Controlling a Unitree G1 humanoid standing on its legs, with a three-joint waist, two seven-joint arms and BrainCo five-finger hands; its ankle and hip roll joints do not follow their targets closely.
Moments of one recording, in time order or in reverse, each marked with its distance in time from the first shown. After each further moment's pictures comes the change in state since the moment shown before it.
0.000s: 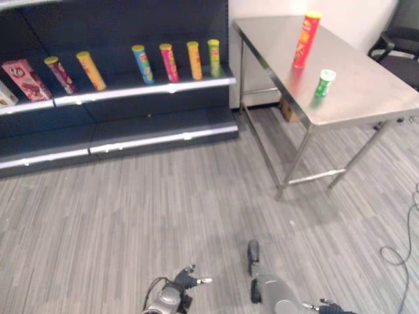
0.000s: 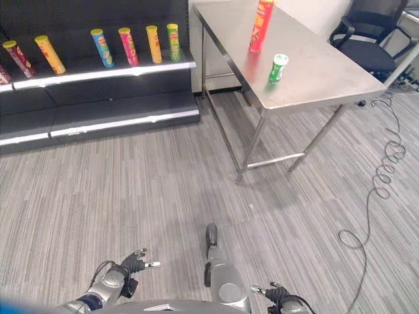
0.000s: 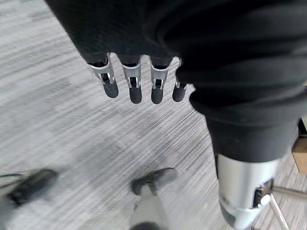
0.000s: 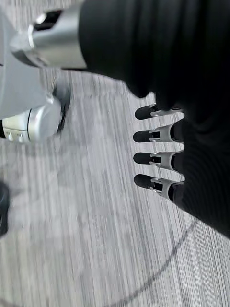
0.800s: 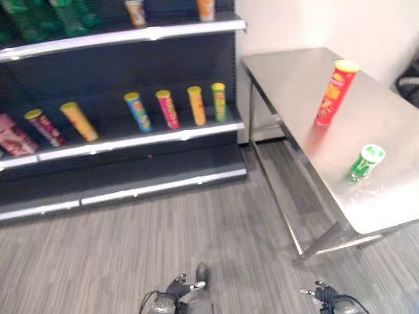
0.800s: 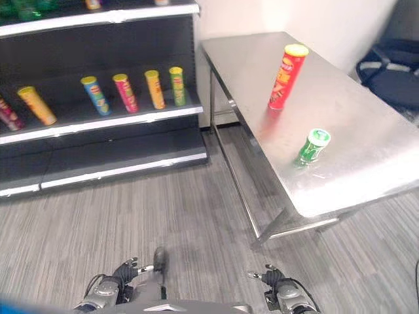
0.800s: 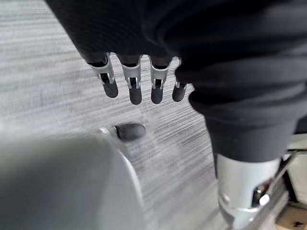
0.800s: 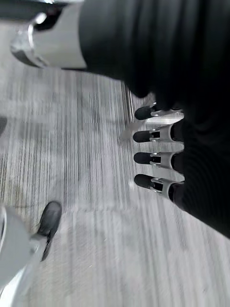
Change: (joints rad) left arm -0.001 0.033 0.140 0.054 -0.078 -0.001 0.018; right arm -0.082 -0.006 0.075 0.042 0.021 -0.027 -0.010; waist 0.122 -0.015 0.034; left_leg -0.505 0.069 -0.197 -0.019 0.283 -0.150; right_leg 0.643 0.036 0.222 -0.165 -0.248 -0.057
